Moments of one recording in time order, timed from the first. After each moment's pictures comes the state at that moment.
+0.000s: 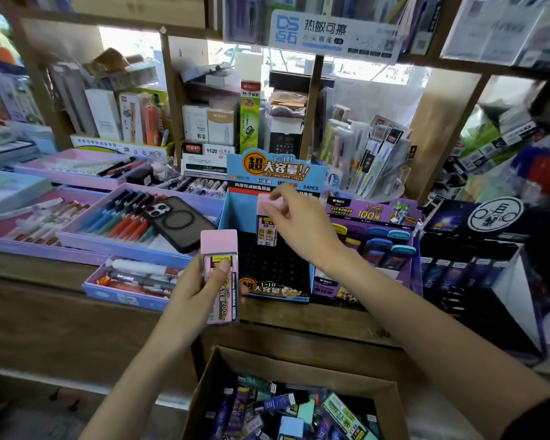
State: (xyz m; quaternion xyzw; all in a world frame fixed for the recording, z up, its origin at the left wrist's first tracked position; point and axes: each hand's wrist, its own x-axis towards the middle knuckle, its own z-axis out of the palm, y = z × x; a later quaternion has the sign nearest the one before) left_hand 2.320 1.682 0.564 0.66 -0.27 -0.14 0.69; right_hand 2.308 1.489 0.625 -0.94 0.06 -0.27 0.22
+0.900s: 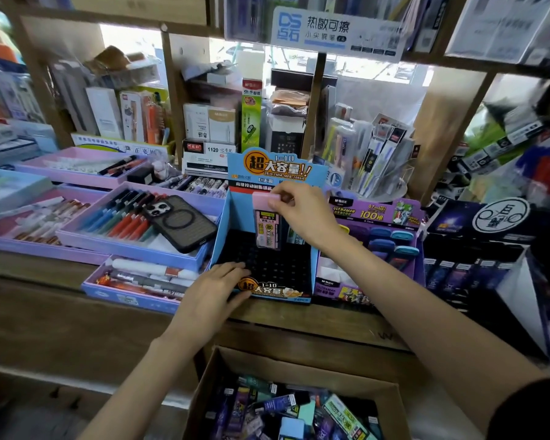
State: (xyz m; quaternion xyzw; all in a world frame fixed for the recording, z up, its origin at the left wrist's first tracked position) left_hand 2.357 1.660 0.522 0.84 -0.46 0.12 0.27; right_hand 2.330 1.472 0.628 -0.93 0.09 -0.25 0.26
